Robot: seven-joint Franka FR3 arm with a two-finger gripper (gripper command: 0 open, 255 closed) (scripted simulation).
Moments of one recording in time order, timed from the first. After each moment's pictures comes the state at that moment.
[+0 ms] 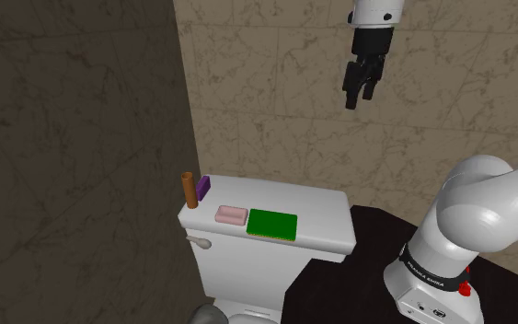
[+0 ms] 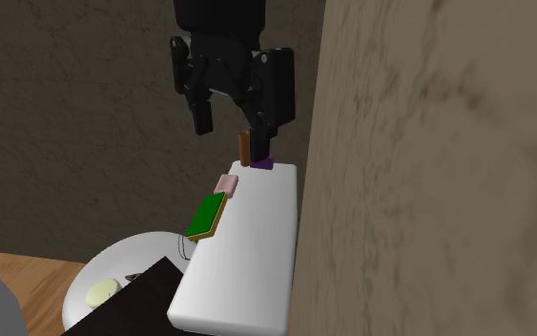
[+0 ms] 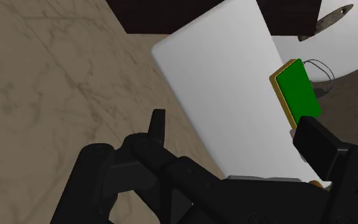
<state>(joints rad) -0.02 -0.80 -0.05 -2.32 -0.05 1.46 -0.02</state>
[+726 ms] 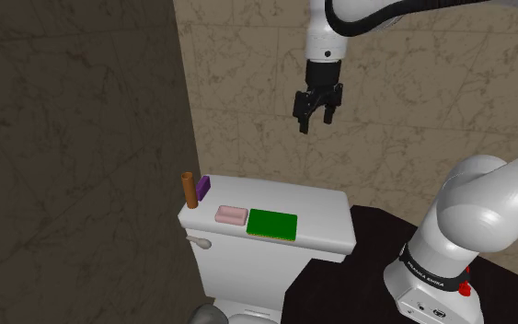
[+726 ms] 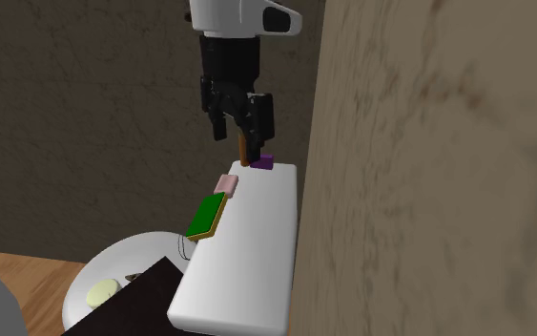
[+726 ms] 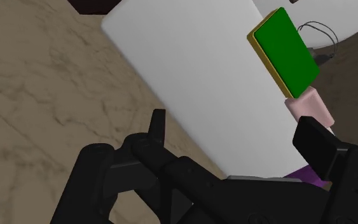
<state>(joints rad) -0.02 -0.62 0.08 -2.38 0.05 1.71 0.22</state>
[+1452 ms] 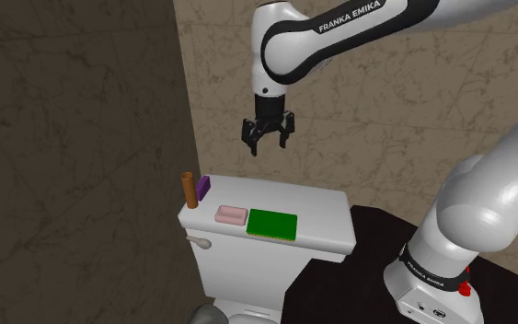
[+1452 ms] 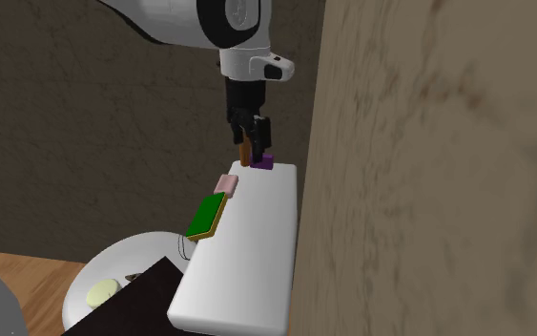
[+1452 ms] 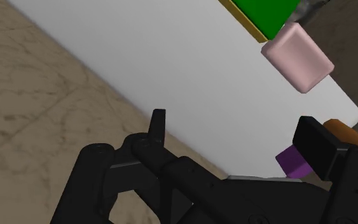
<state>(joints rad) -0.02 -0.27 0.22 -2.28 0.08 1.99 0.51</state>
